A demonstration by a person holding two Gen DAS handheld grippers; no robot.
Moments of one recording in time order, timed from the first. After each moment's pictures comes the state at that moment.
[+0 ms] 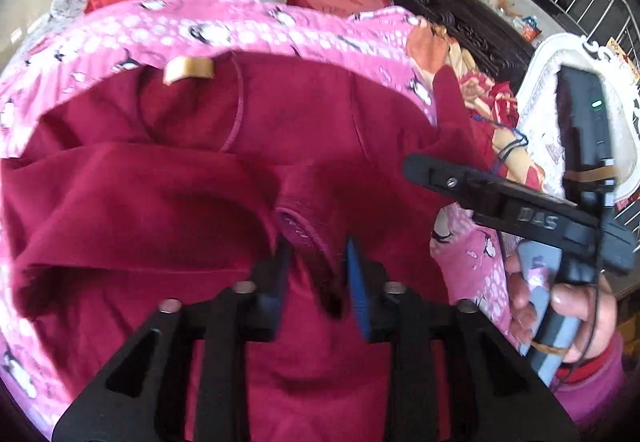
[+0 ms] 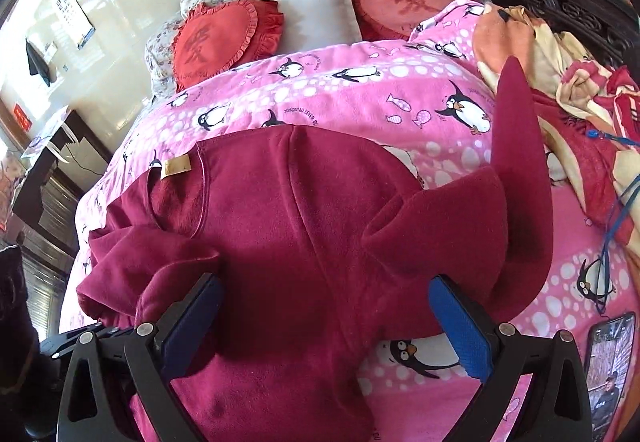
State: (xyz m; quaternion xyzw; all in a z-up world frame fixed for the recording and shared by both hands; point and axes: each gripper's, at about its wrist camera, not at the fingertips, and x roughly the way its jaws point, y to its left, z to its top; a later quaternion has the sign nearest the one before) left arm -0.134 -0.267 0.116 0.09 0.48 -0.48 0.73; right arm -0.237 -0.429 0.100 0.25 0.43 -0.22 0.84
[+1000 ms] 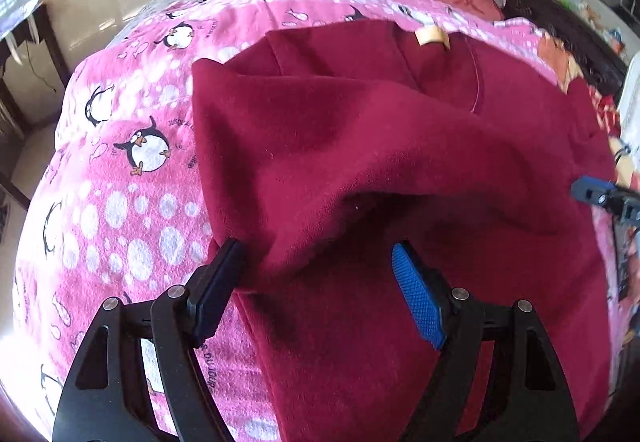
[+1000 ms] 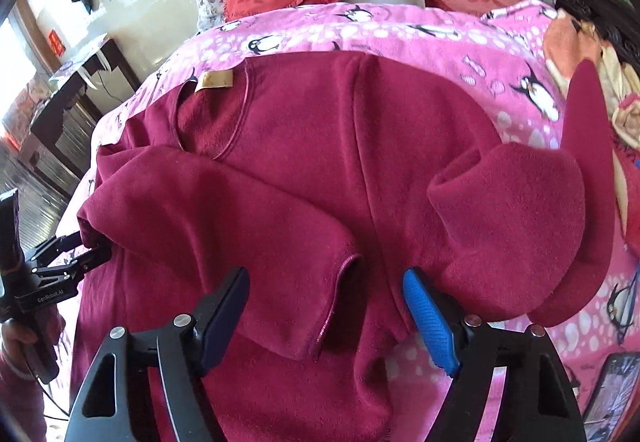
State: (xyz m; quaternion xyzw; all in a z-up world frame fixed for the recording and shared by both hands) left arm -0.060 -0.135 0.050 0.12 0.47 -0.32 0.81; right arm -0.229 -0.405 0.057 0.20 0.49 -0.14 0.84
